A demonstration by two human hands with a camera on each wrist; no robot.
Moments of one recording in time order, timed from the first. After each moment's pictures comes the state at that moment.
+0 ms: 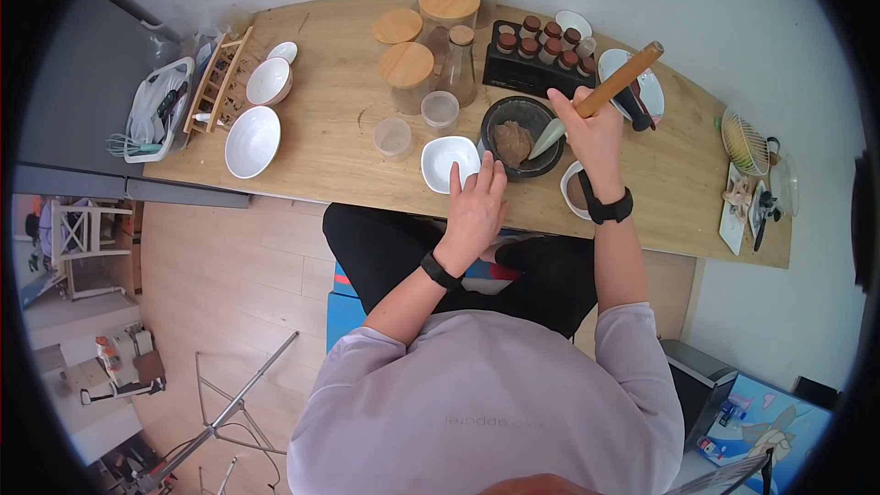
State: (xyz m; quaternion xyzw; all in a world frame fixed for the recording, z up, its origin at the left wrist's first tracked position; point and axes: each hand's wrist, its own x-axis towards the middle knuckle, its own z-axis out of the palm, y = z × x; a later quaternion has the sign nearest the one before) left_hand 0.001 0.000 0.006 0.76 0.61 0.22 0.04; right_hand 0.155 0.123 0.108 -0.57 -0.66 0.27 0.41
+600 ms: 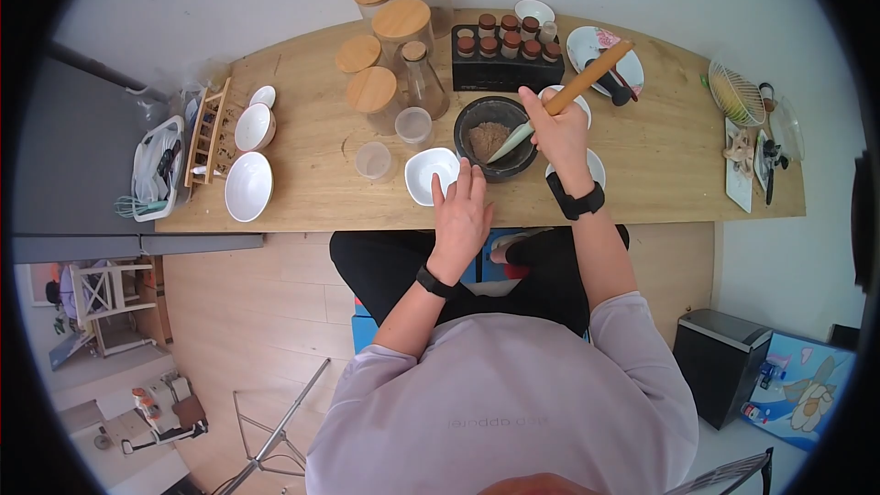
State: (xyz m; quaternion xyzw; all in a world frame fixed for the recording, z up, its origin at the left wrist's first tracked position) left_hand 0.004 0.001 0.008 0.77 0.61 0.20 0.06; right_hand 0.157 0.114 0.090 -0.58 -0.54 0.36 0.49
